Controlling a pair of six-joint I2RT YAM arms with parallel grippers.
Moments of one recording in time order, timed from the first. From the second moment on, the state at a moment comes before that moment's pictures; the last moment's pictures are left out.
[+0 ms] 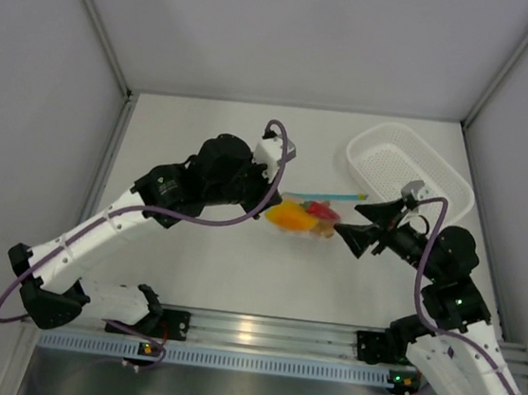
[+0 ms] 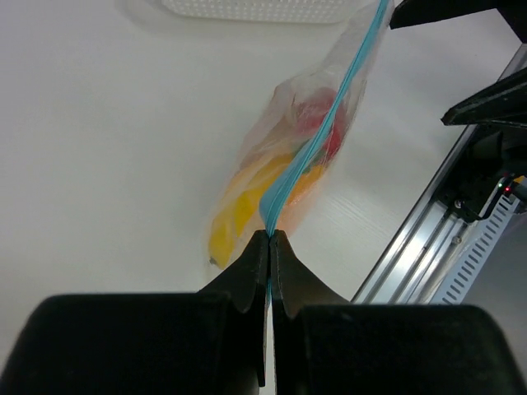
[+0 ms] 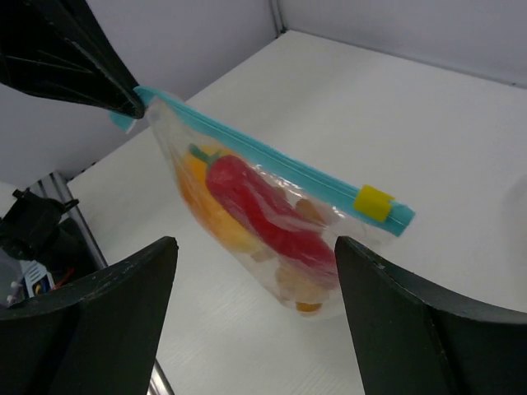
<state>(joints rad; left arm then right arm) -0.91 1.24 1.45 -0.73 0.07 -0.10 0.38 0.51 0.63 -0.14 -0.52 0.24</state>
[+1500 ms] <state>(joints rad) -0.91 1.21 1.58 -0.72 0.07 -0.11 0.38 0.26 0.39 0.34 -0.51 0.37</state>
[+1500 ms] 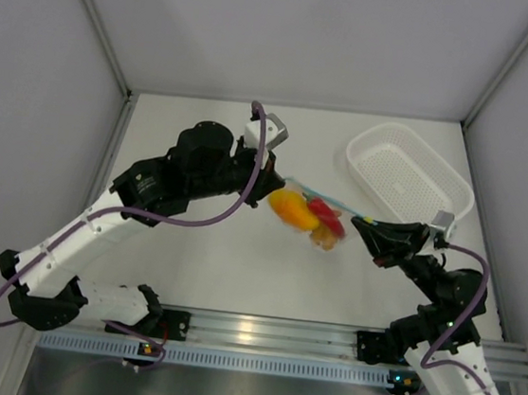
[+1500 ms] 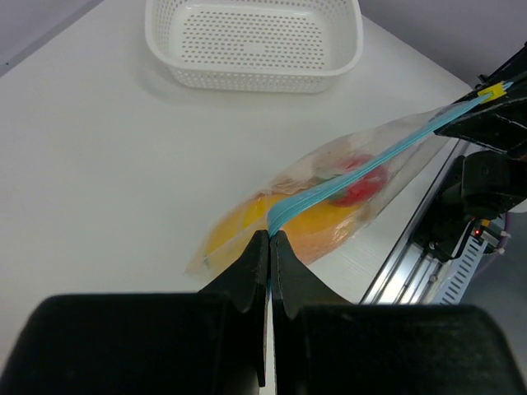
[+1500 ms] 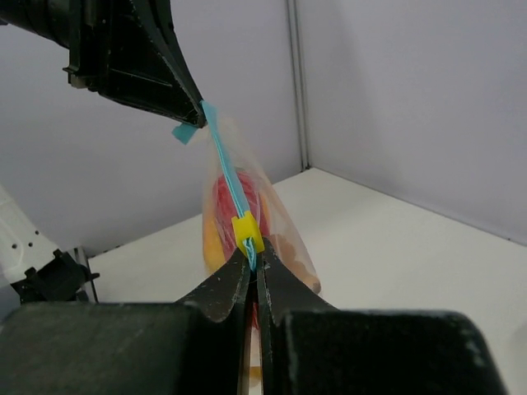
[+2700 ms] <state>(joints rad) -0.65 1.36 1.24 -0.08 0.81 -0.13 0.50 0.82 0.84 -0.40 -0.60 0.10</state>
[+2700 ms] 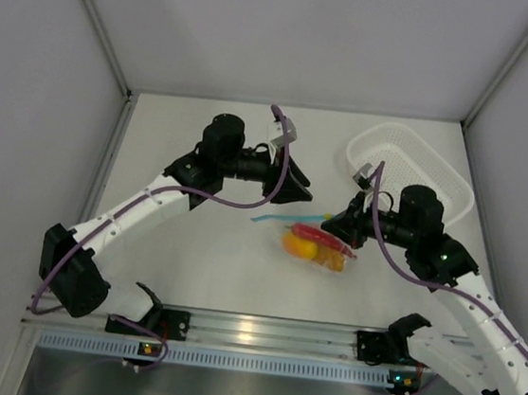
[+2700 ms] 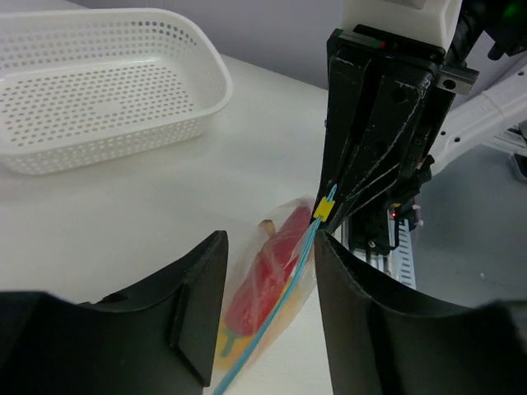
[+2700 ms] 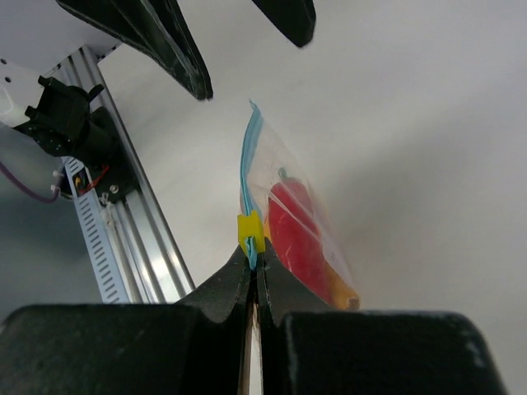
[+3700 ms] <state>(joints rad) -0.74 1.53 1.24 0.03 1.03 -0.11 0.52 0.83 0.85 -0.40 -0.60 0.08</state>
